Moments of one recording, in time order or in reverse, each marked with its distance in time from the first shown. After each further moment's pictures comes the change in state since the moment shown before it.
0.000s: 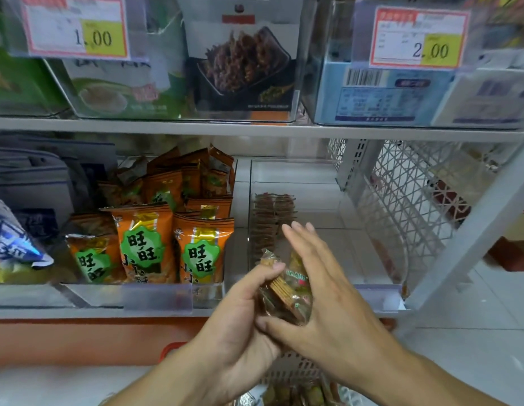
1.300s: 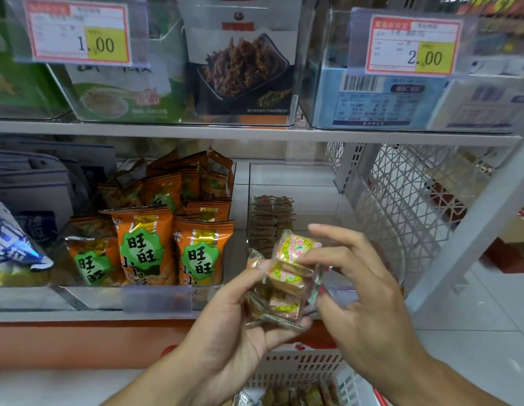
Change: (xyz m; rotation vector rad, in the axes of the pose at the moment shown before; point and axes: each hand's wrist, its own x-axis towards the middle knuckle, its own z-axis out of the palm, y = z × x) left_hand -0.011 0.006 -0.009 0.102 0.047 0.130; right_hand -0.006 0.001 -0.021 0.205 0.436 -0.187
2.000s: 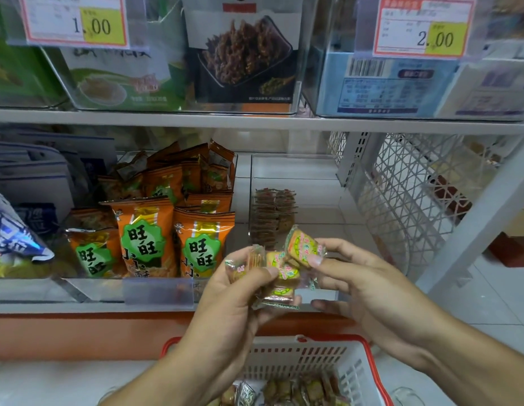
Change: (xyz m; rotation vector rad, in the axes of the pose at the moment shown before) left_hand 0.006 -0.008 -0.010 0.145 0.144 0.234; right_hand 0.013 0.008 -0.010 0.731 -0.264 1.033
